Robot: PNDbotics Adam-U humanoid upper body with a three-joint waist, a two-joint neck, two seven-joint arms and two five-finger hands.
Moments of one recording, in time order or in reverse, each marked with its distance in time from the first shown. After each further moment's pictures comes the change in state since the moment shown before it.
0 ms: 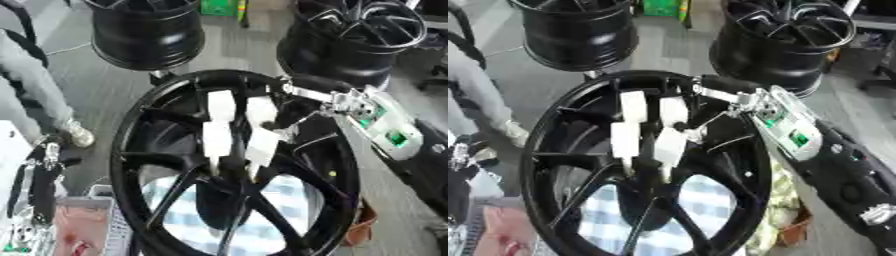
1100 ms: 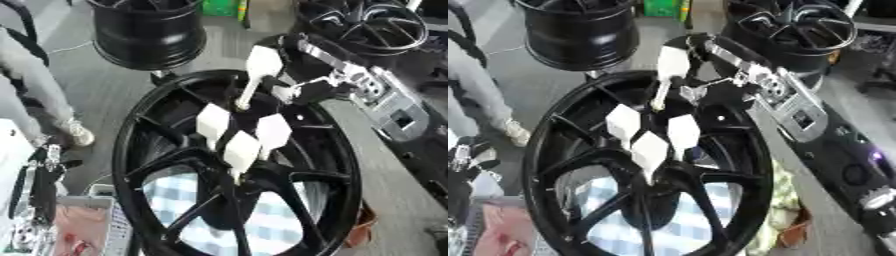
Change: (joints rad) left arm 0.000 0.000 0.000 0.012 0.004 -0.001 -0.009; right arm -0.052 0.000 -0.078 -0.010 -0.195 -0.004 -0.170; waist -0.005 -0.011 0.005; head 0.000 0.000
